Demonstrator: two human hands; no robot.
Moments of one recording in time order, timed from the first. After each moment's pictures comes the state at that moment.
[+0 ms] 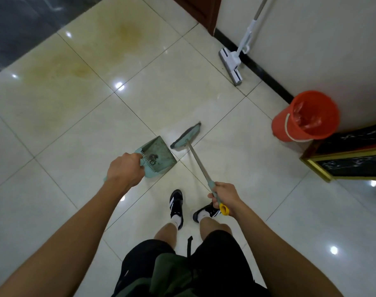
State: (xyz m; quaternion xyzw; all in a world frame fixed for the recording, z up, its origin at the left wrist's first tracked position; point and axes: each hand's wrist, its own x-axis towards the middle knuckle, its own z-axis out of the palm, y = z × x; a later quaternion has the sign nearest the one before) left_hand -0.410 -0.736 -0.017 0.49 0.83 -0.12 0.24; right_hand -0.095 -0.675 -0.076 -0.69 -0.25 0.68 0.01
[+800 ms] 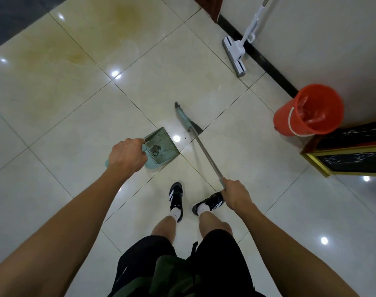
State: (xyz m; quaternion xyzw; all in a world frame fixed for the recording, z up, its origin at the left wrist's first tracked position) left_hand -0.432 -0.724 -0.042 0.51 0.83 -0.10 0.21; right_hand -0.084 -0.674 -0.083 -0.56 -0.71 0.32 -0.29
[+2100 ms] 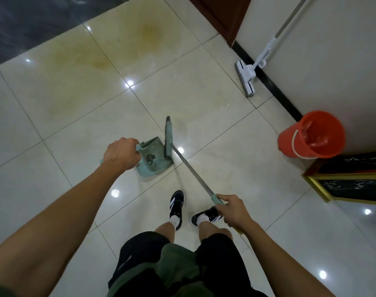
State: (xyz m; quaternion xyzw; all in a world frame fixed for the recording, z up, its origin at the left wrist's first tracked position) left_hand -0.480 -0.769 -0.022 0.44 0.86 -0.07 0.23; right_hand -0.091 -0.719 -0.041 -0.61 -0.59 0.52 -0.13
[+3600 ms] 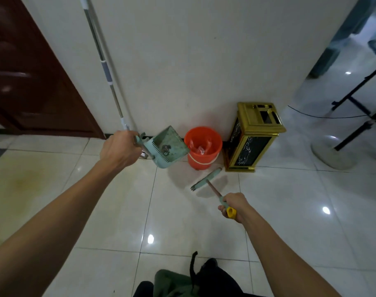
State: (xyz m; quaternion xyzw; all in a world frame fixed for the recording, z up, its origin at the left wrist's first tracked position) left_hand -0.157 -0.476 0.211 0.76 0.63 0.10 0.10; right_hand 0.137 -0.646 0.069 -0.77 -0.06 0.54 0.33
